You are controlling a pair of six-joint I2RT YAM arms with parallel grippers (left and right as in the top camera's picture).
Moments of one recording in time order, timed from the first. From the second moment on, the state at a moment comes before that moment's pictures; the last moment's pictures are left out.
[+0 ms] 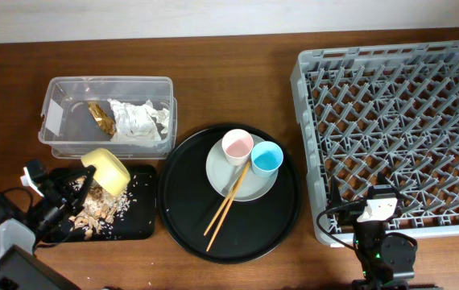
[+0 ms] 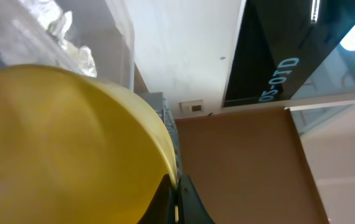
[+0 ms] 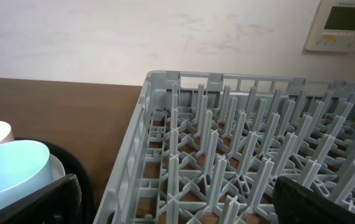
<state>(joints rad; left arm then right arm) 0.84 1.53 0.71 -0.52 1.54 -0.07 0.03 0.01 0.01 -0.07 0.00 -0.04</state>
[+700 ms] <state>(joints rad) 0.68 0.97 0.71 -0.68 1.24 -0.19 0.03 0.01 0.01 -0.07 0.00 -0.04</state>
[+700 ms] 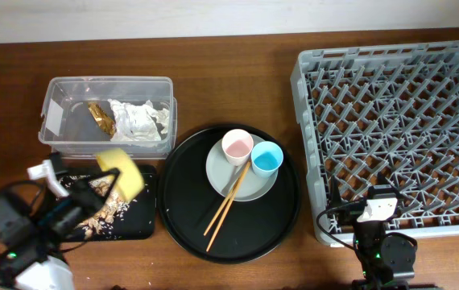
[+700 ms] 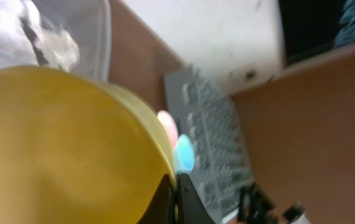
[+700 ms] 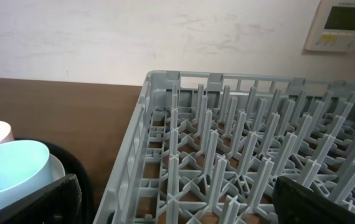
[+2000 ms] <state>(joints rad) -0.60 1.37 0.89 -0.77 -0.01 -0.53 0.03 0.01 0.01 -0.08 0.00 -0.04</state>
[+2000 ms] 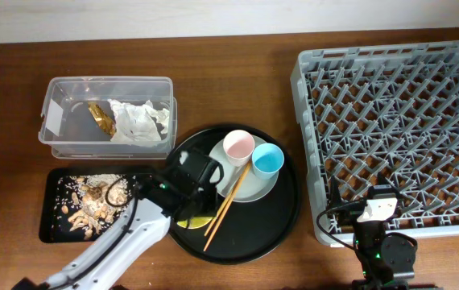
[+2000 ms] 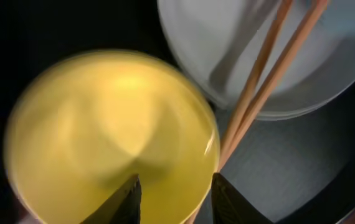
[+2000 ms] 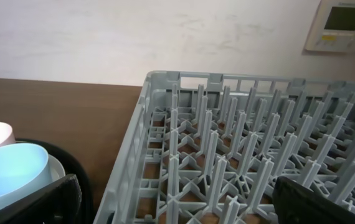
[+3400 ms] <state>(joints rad) -0.60 1.71 1.20 -0.55 -0.06 -0.46 0.03 0.01 0.01 -0.07 0.00 -0.04</state>
